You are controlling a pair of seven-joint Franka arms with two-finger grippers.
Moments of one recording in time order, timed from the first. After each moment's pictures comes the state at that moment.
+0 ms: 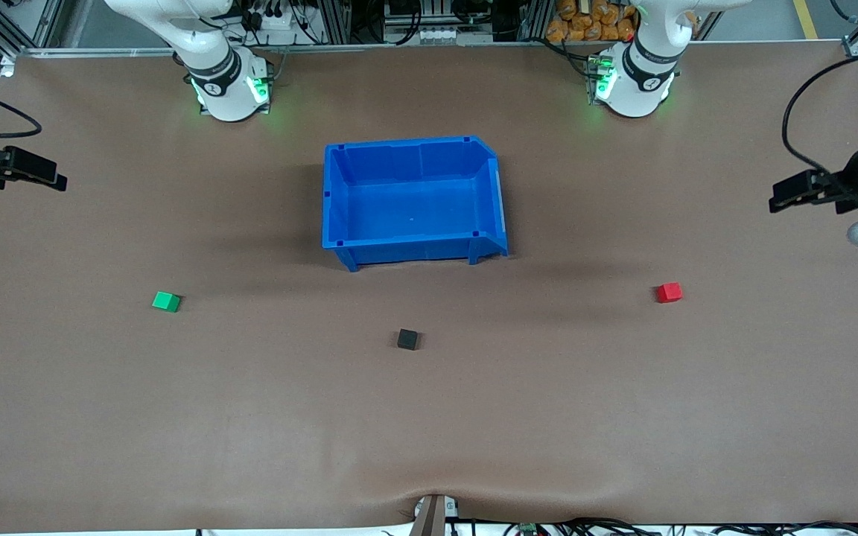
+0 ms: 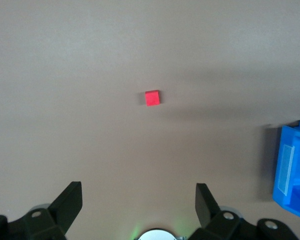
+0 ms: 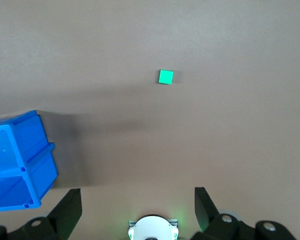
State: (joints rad) left arm -0.02 0.12 0.01 -1.50 0.03 1.51 0.02; right arm -0.02 0.04 -0.08 -1.51 0.04 1.37 -0.03
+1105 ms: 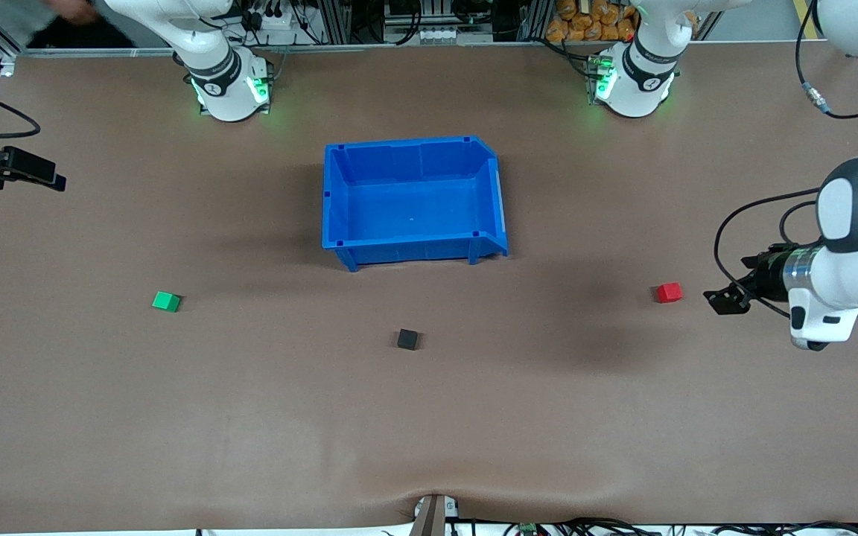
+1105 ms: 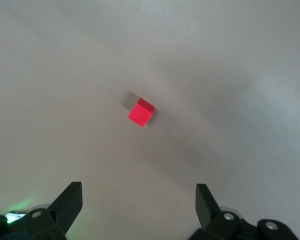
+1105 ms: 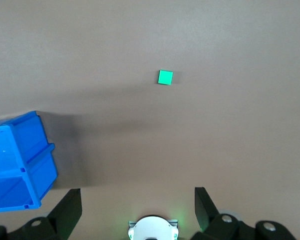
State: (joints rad) left arm -0.01 0.43 0.02 -1.50 -0.05 1.65 -0.75; right arm -0.02 0.04 -0.08 -1.51 0.04 1.37 -0.03
